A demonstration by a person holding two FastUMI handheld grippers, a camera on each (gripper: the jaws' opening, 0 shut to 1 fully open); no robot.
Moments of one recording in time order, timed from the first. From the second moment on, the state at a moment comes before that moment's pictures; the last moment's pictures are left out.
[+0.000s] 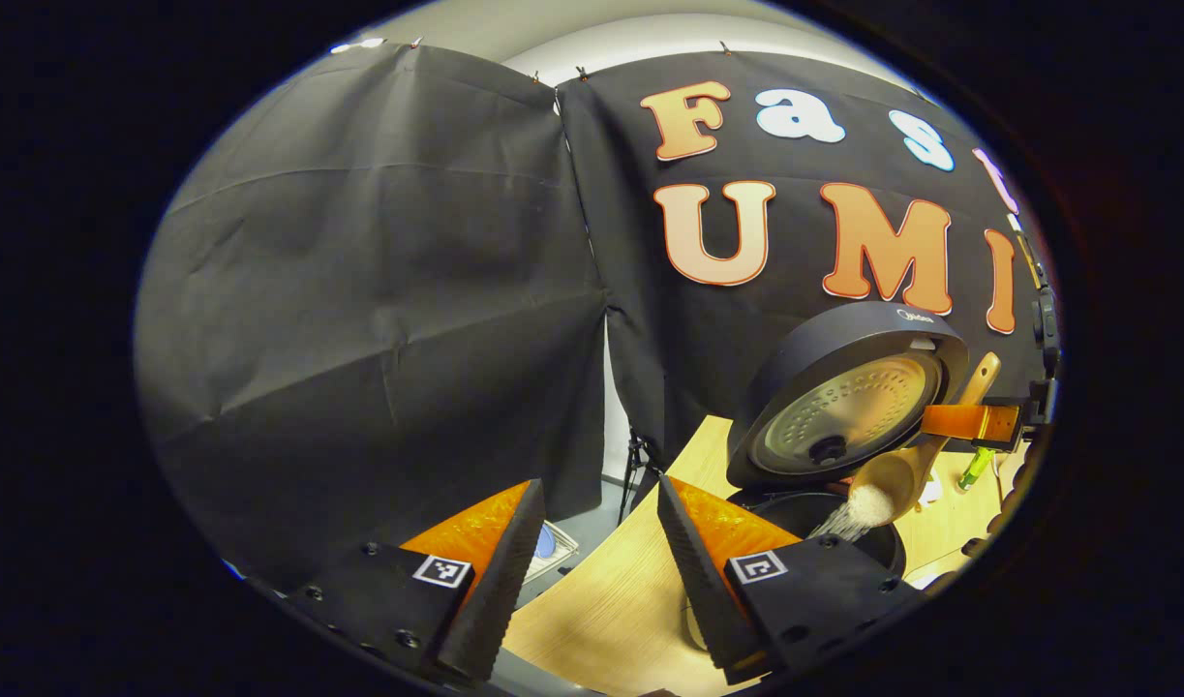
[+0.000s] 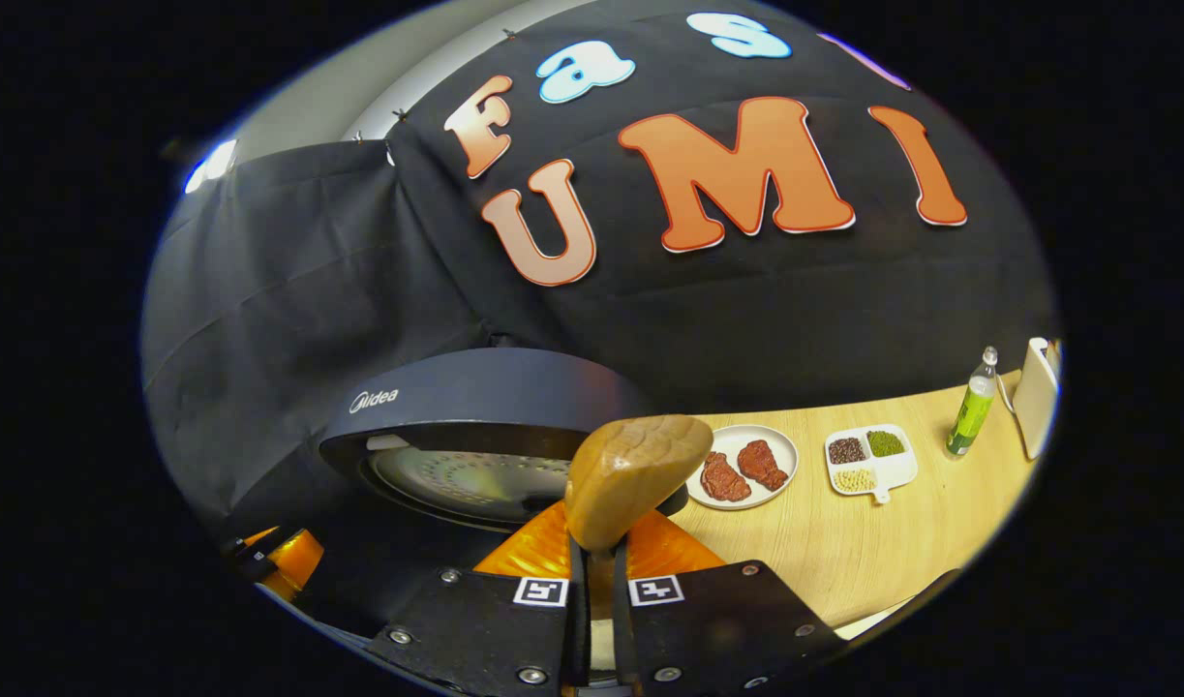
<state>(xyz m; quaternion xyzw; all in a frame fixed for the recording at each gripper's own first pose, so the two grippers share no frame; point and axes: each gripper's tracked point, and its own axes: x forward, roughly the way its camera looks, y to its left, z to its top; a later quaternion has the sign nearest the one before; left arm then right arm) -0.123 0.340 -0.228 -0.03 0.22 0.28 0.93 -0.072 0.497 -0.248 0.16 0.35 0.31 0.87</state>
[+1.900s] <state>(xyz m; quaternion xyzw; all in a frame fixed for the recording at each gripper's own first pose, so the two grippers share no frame) -0.132 0.330 -0.228 -0.02 0.22 0.28 0.93 -0.108 0.505 -0.203 0.07 0.24 0.42 0.87</state>
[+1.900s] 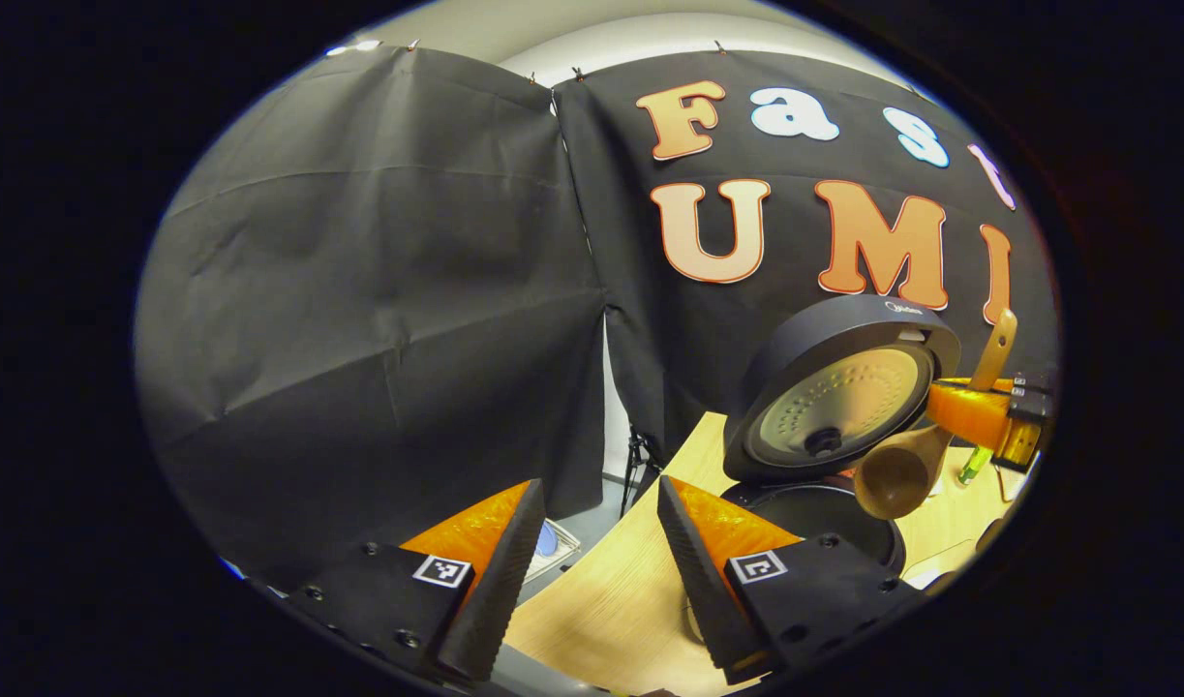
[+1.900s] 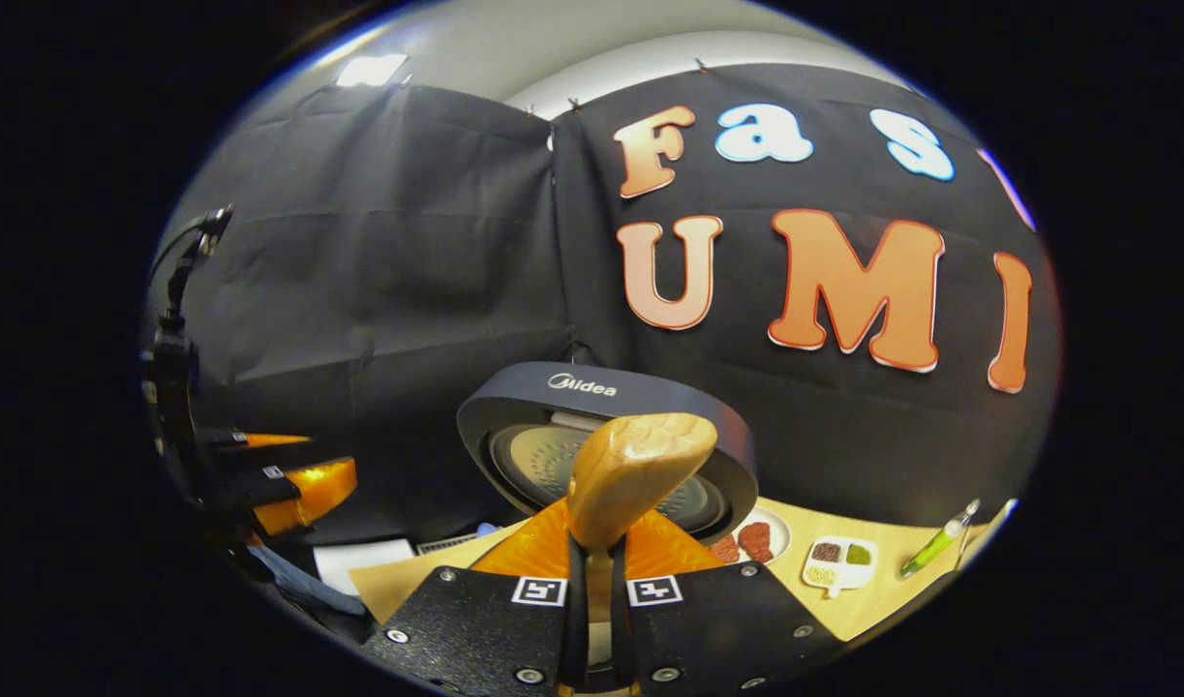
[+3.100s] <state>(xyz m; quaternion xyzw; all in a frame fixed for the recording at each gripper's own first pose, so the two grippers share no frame) -0.101 0.204 -0.161 0.00 0.18 0.29 0.94 -0.054 0.128 -0.286 0.23 0.36 0.15 0.89</state>
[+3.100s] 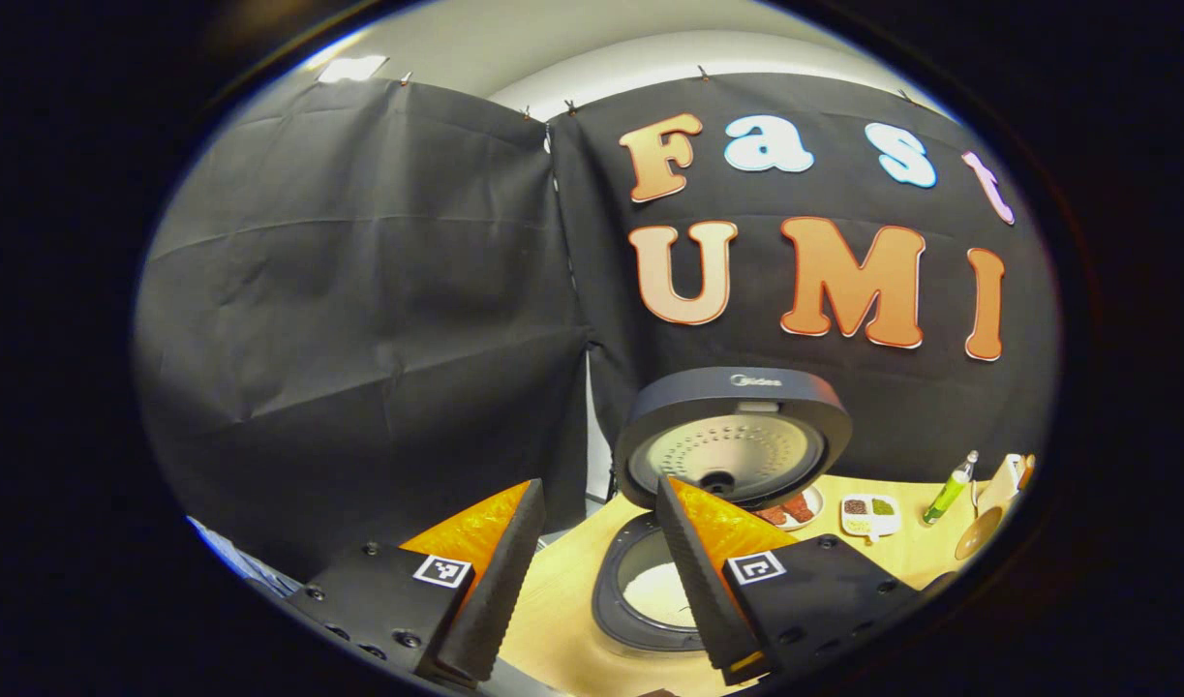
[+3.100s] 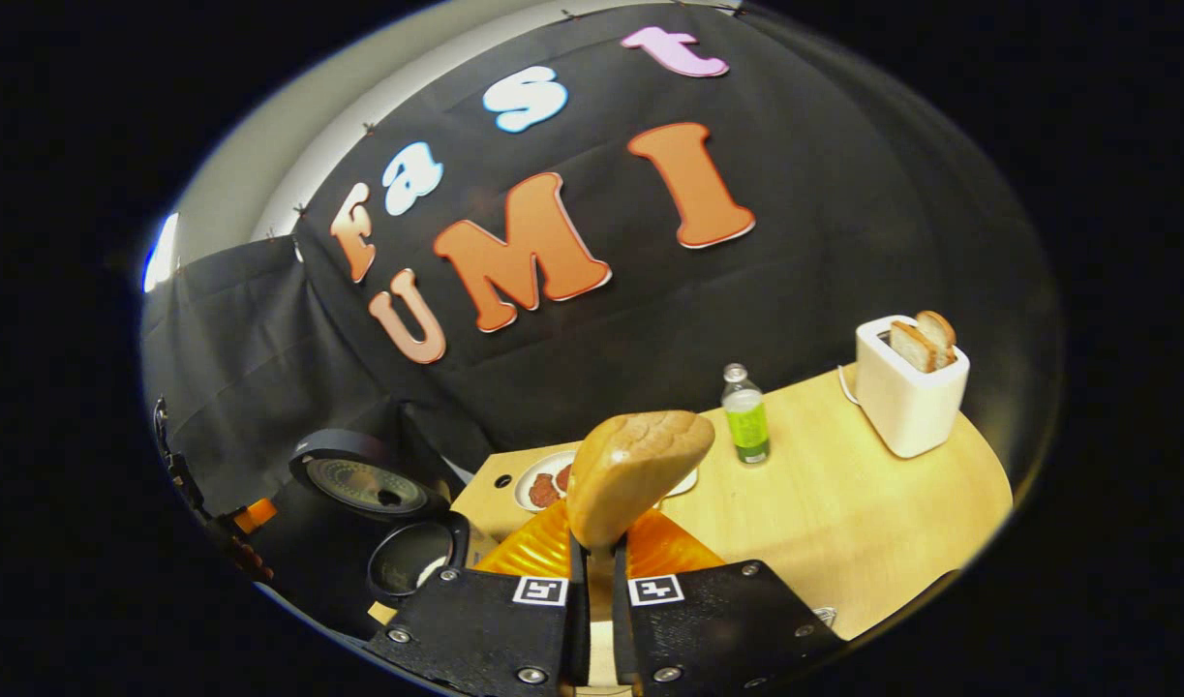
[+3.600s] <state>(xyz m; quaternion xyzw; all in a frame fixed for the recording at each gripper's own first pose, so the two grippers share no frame) -0.064 0.146 -0.162 -0.01 0.19 0.22 0.96 -0.106 0.015 -0.340 0.23 0.41 0.03 0.88</state>
